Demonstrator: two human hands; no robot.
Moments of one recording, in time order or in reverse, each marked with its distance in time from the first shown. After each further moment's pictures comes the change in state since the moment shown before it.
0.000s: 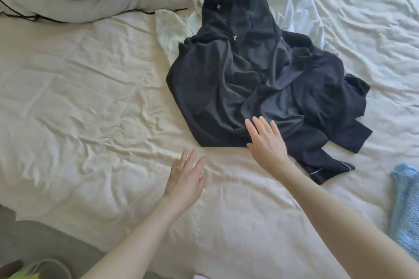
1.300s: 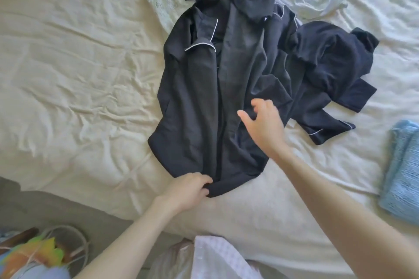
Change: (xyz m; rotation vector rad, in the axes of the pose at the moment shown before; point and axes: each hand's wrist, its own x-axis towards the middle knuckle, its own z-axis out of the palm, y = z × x) left_hand -0.060 0.002 0.032 -0.129 -0.455 0.121; right_hand -0.038 -0.034 0.008 0.602 0.148 0.353
